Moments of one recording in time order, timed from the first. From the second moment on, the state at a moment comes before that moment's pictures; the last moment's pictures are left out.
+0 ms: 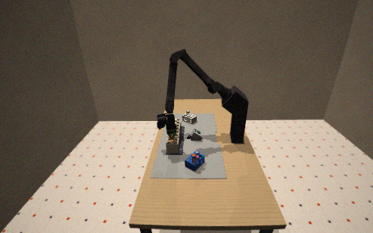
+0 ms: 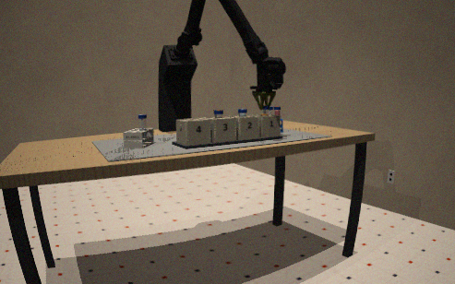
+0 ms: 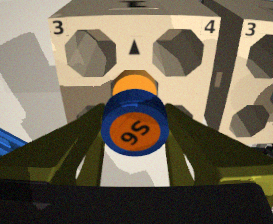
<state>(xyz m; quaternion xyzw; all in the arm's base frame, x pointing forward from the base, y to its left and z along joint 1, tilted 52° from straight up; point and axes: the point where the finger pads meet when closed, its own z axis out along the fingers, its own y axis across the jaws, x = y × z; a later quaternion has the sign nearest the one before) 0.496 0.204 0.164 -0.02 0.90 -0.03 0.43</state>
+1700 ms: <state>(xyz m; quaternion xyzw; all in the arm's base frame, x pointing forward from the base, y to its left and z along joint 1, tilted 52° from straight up) 0.480 0.210 0.180 -0.03 0.90 -0.03 0.44</state>
